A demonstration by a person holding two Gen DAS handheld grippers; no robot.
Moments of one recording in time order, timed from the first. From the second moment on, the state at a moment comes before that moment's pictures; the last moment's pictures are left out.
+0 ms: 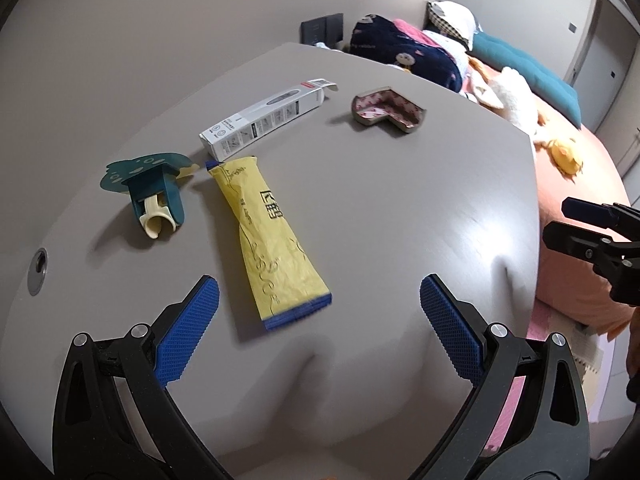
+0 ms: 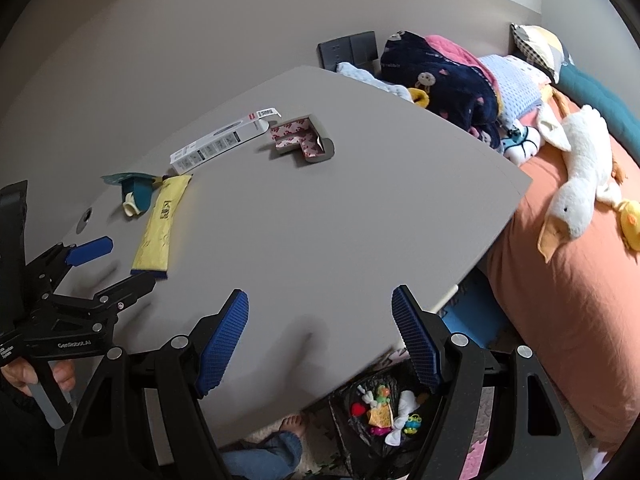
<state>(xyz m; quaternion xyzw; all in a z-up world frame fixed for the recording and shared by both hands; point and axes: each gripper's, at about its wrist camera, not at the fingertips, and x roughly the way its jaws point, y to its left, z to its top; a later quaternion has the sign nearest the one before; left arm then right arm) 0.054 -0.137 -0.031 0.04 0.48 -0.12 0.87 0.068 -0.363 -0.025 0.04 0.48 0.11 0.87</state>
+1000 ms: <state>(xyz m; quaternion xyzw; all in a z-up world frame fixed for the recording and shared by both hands) 0.129 -0.121 -0.063 0.00 0.53 -0.07 0.85 0.223 -0.316 -0.063 0.00 0.50 0.12 0.86</state>
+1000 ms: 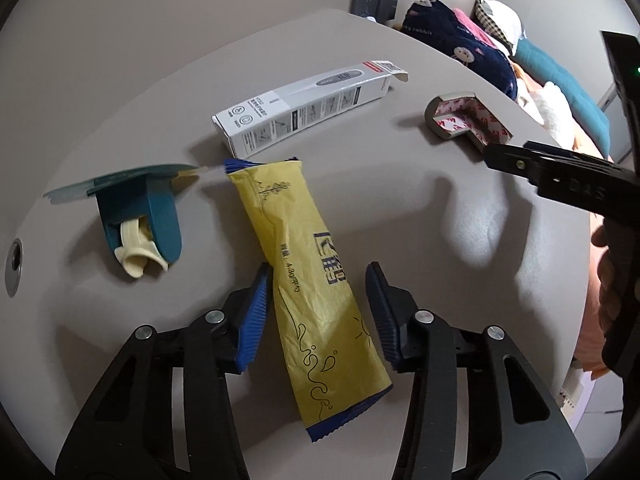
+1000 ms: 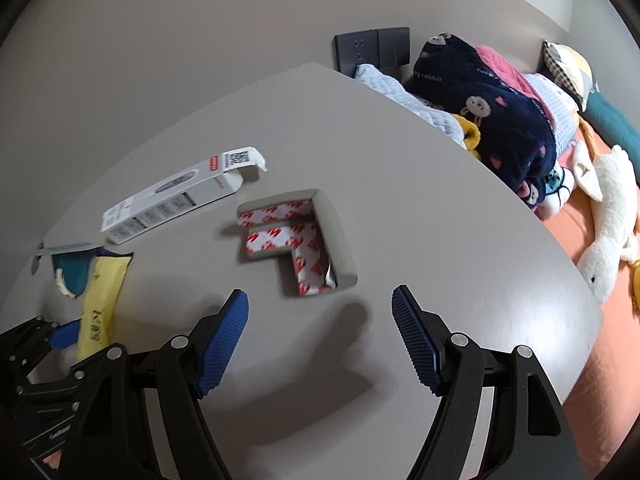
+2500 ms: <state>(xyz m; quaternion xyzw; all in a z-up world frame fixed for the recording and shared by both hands) 0.104 -0.134 -0.051 0.01 0.51 -0.12 0.85 0.191 -0.325 -0.052 -0.01 0.50 0.10 0.86</state>
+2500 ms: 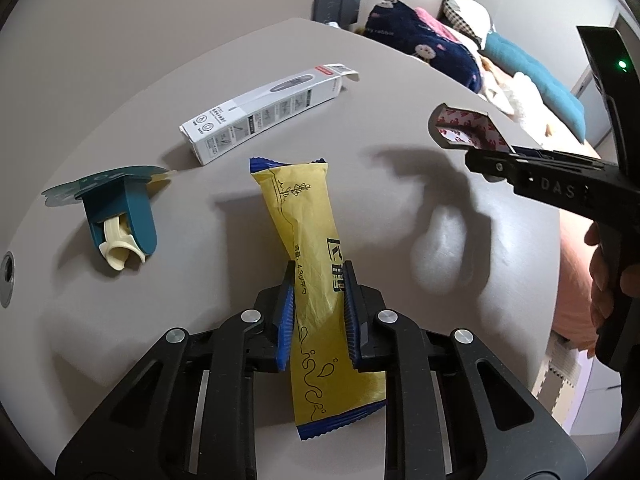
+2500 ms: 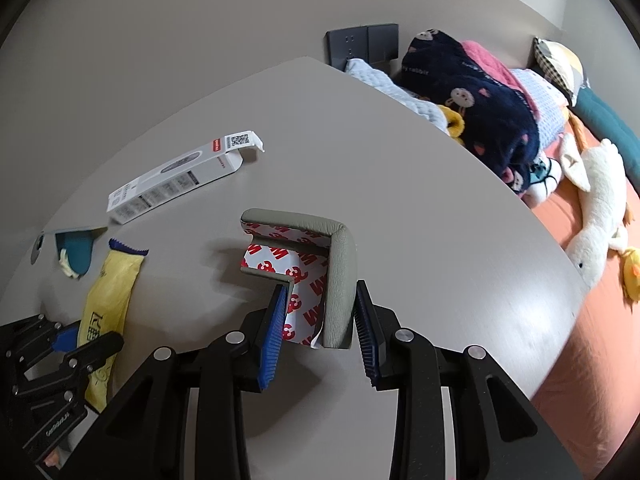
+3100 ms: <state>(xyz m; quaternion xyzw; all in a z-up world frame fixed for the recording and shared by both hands) 0.064 -0.173 -0.025 0.05 0.49 -0.16 0.86 0.107 -0.358 -0.021 0.02 0.48 0.09 0.87</state>
